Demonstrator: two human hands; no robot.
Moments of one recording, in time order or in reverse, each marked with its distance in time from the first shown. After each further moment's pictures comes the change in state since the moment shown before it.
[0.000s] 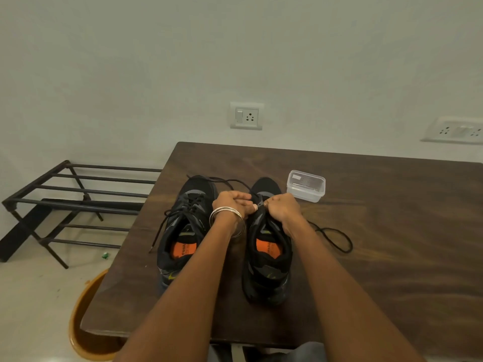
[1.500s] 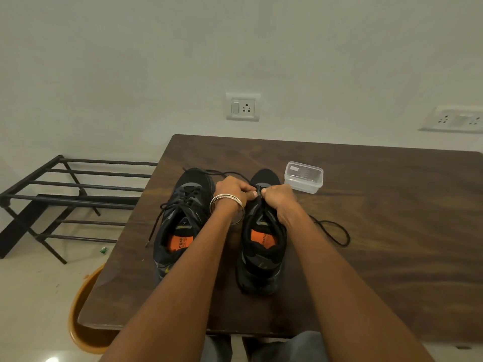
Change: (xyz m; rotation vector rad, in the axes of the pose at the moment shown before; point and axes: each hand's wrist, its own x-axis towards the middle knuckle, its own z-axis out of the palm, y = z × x) left_hand 0.000 0.016 0.000 0.440 -0.004 0.189; right_hand 0.009 -0.006 0.006 0.165 0.025 0.114
